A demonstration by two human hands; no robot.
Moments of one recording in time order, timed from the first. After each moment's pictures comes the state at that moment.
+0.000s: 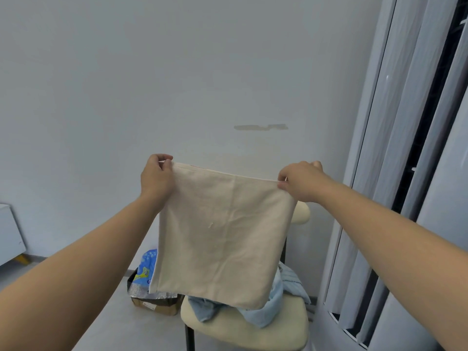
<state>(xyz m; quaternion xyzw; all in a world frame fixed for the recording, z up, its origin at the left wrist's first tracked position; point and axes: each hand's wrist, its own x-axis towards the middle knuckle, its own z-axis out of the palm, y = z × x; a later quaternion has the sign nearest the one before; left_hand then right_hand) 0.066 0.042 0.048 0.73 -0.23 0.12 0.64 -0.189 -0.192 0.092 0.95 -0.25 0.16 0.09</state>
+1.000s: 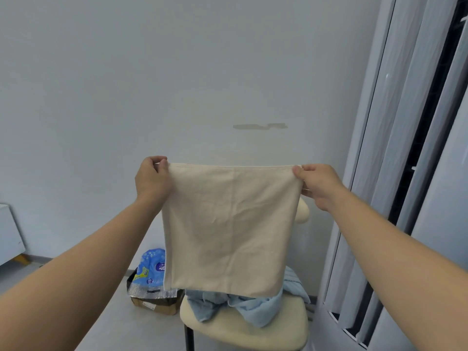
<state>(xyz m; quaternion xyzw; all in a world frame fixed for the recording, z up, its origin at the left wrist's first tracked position) 0.060 0.046 0.047 0.72 -0.20 0.13 0.65 -0.197 -0.211 0.070 0.66 -0.29 0.37 -0.58</state>
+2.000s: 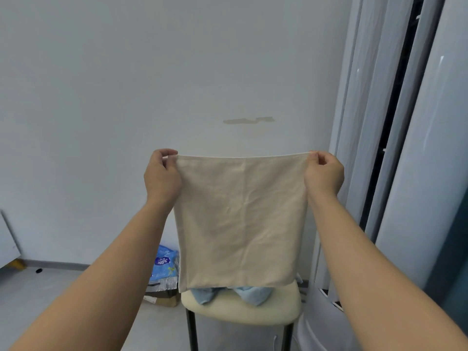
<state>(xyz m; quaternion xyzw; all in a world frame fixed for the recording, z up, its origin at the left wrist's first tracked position) -0.014 0.058 0.048 0.69 -0.25 0.13 0.67 -0.238 -0.160 0.053 0.57 -0.39 0.61 -0.38</state>
